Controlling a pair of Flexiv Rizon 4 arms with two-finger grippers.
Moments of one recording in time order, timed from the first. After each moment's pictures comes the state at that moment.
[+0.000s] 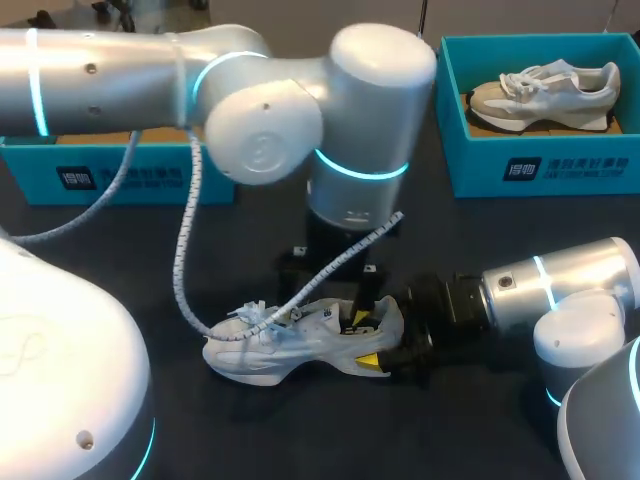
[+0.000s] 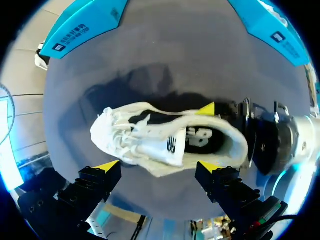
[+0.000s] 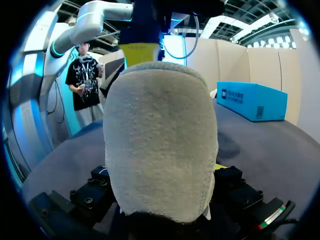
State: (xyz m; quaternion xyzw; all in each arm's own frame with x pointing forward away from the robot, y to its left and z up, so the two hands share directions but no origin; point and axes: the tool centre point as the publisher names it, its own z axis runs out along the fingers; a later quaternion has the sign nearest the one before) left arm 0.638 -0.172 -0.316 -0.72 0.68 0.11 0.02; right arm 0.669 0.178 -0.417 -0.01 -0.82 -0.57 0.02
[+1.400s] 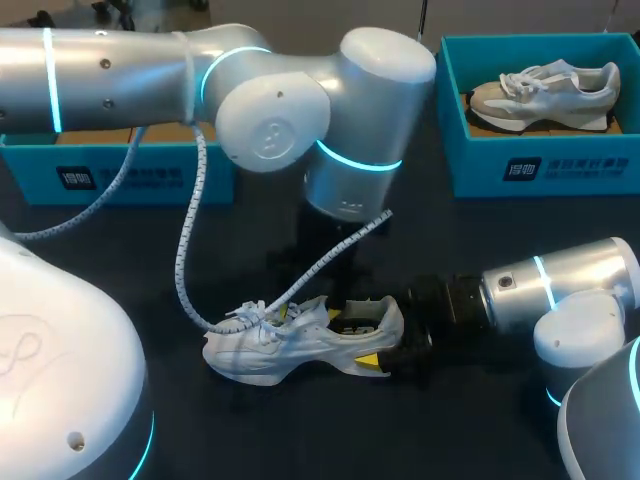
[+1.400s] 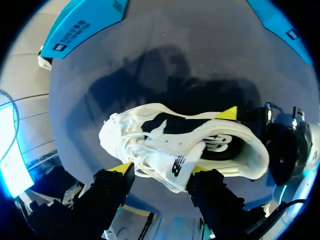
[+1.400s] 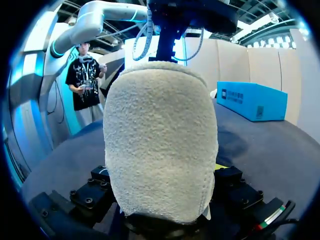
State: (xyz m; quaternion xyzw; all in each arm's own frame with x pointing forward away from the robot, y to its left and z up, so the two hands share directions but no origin) left arm 0.648 -0.151 -0.325 -0.70 0.69 0.16 0.01; right arm 0.669 0.178 -0.417 -0.01 -0.82 -0.57 0.02
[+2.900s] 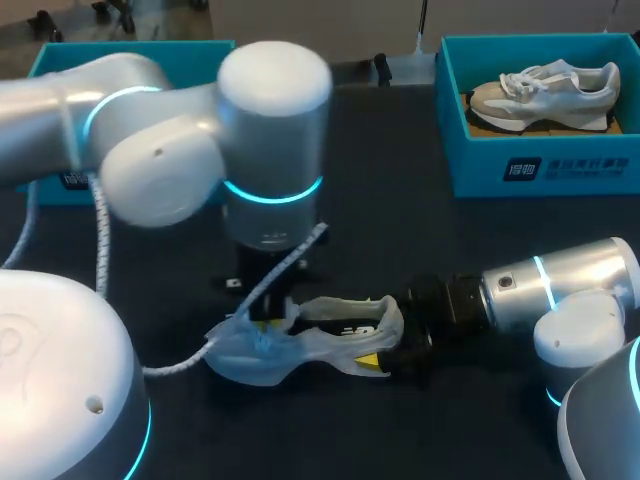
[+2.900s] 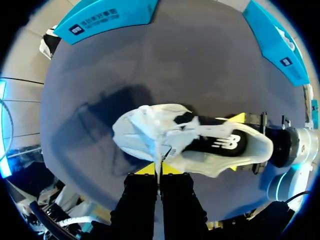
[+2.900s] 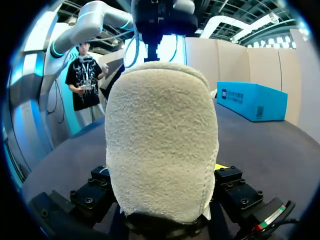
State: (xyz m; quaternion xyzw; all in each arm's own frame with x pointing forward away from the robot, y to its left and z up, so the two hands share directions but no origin) left arm 0.625 -0.093 -0.319 -0.75 0.65 0.06 0.01; right arm 0.669 0.178 -0.417 -0.01 -0.82 -0.57 0.02
